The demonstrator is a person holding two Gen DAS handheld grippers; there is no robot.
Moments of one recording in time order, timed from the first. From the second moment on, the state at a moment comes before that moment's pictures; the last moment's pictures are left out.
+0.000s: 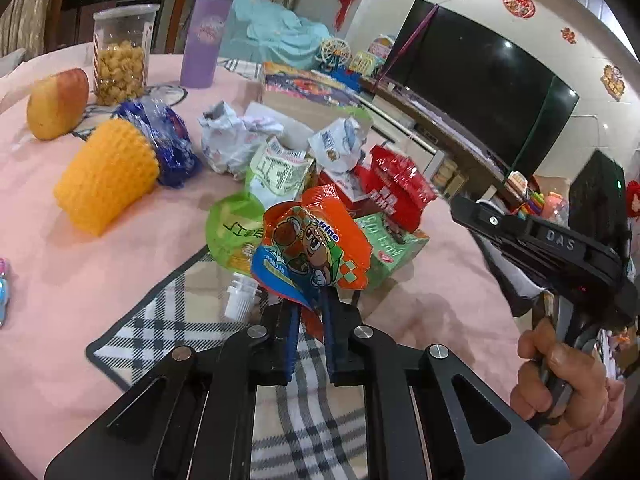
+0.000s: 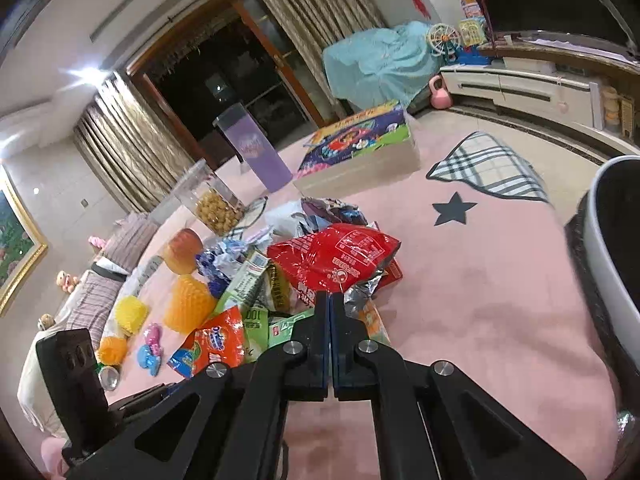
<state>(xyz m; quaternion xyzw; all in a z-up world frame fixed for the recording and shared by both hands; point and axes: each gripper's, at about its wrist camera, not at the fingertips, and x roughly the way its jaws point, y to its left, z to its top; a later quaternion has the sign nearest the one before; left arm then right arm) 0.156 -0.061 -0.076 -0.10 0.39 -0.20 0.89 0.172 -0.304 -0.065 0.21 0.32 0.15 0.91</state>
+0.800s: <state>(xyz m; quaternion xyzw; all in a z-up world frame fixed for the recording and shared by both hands) 0.134 -0.052 -0.065 -0.10 0.38 -0.19 0.90 0.204 -0.275 -0.075 0.16 0.33 0.15 0.92</state>
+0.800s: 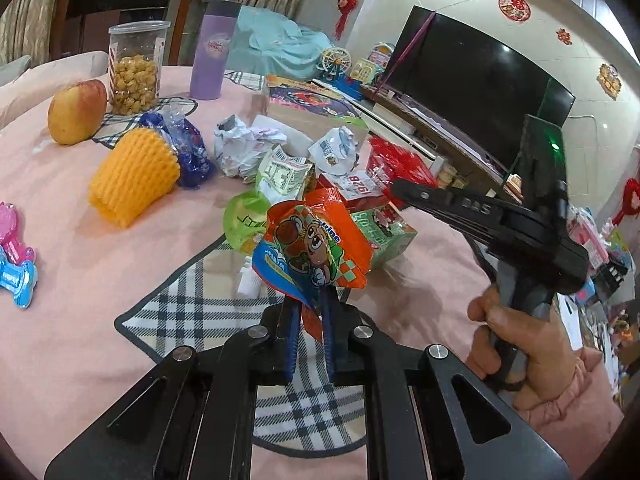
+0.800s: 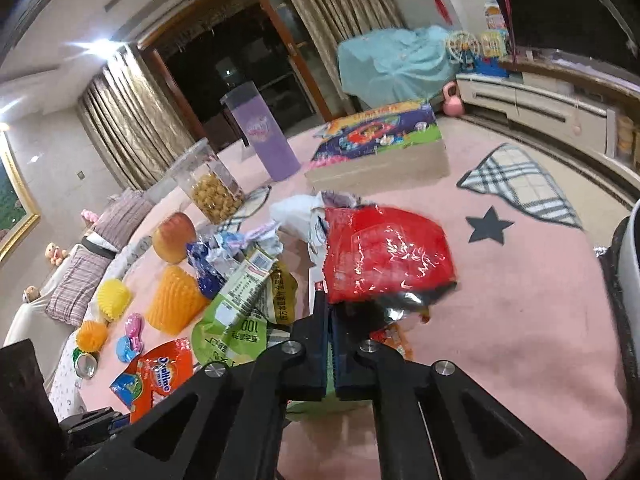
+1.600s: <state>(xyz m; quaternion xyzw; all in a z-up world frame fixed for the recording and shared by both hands) 0.132 -0.186 -0.044 -0.04 0.37 -0.31 0.87 0.082 -0.411 -0.045 0.22 0.29 0.07 0.93</state>
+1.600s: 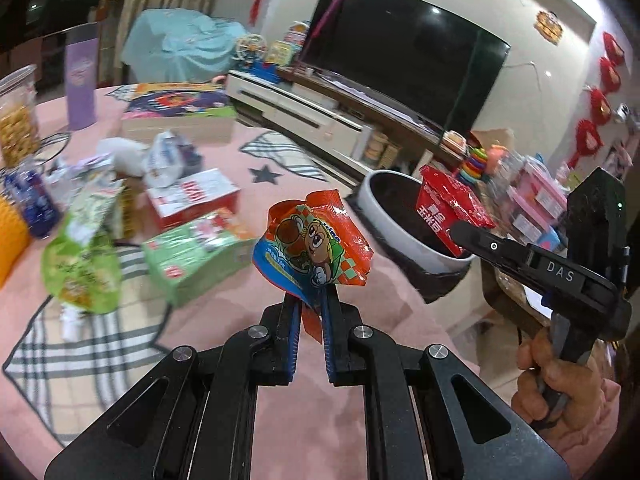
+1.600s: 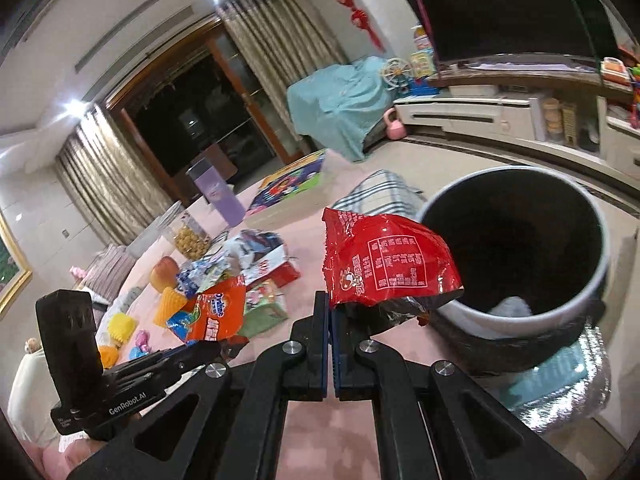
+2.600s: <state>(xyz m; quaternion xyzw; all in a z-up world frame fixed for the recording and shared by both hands) 0.156 -0.315 -0.033 0.03 0.38 -0.37 0.85 0.084 -0.502 -0.058 0.26 0.30 0.03 0.92</state>
